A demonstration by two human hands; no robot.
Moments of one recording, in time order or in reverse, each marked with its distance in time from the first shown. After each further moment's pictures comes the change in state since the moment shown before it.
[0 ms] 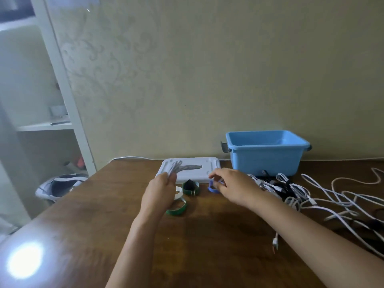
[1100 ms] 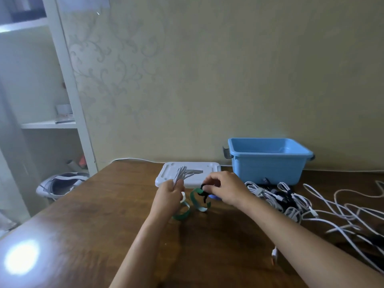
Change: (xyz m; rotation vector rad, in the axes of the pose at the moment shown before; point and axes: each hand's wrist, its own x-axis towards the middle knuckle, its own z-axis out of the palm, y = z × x) left_hand -0.006 0.011 0.018 -0.411 -0.112 -0.183; right_hand 0.027 0.001 0.016 0.273 -0.001 0.005
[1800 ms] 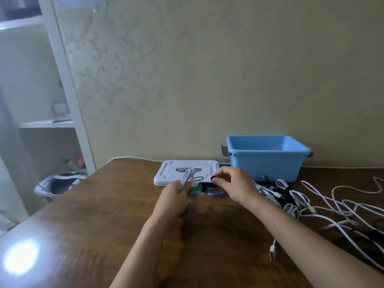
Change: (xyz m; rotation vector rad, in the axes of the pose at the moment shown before) left_hand 0.003 -0.003 0.013 0.330 -0.062 0.130; right_hand -0.015 0.009 -0.010 0.202 0.174 0.057
